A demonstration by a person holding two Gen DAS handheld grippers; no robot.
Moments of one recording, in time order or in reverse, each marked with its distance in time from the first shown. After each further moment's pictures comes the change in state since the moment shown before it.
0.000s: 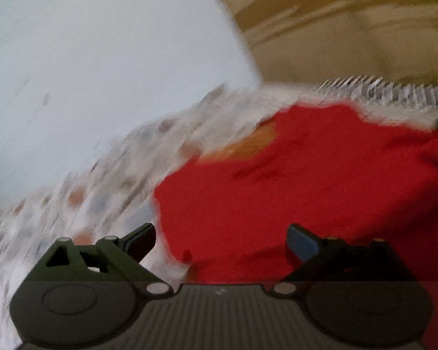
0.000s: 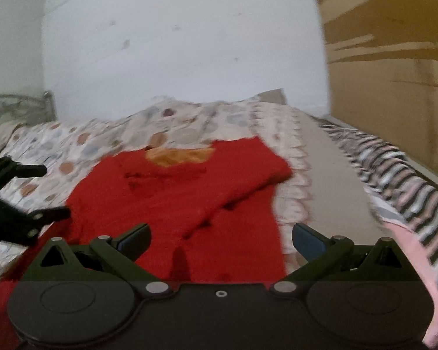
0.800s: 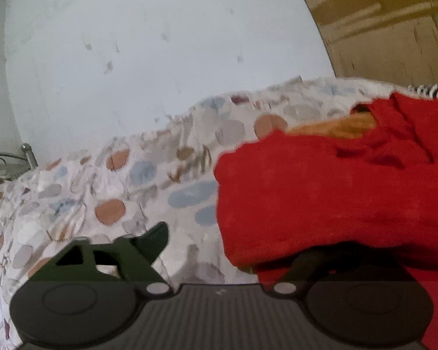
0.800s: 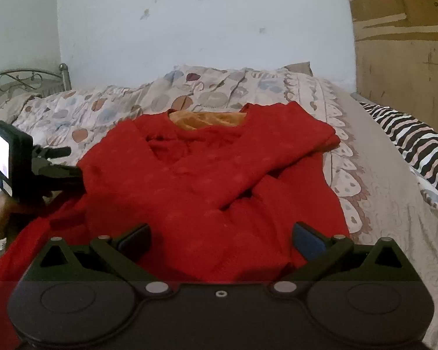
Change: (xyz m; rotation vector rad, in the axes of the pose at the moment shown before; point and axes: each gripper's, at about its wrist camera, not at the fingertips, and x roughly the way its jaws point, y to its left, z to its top) left arm 0.085 0.033 -0.017 -0.191 -0.059 0.238; right arm 0.042 0.018 -0.019 -0.020 0.100 0.030
